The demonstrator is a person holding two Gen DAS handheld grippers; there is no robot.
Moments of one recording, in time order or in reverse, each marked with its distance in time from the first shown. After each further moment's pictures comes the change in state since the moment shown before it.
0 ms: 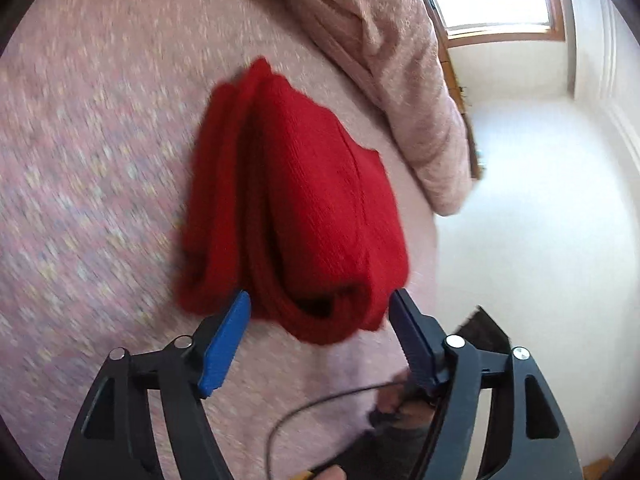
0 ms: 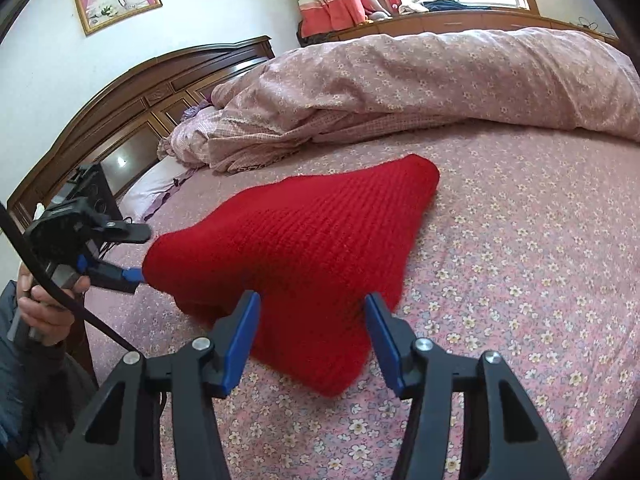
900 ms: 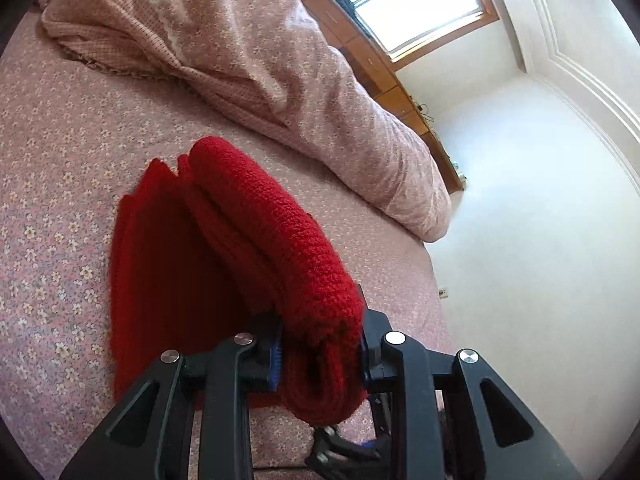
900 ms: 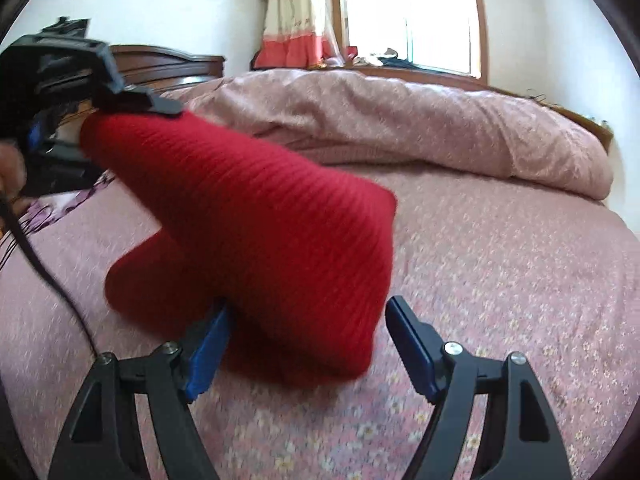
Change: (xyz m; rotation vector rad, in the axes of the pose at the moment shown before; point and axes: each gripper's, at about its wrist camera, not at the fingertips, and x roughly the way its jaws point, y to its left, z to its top) left arm 0.027 -0.098 0.026 0.274 -0.234 0.020; right arm 0.025 0.056 -0.033 -0.108 -0.164 -0.397
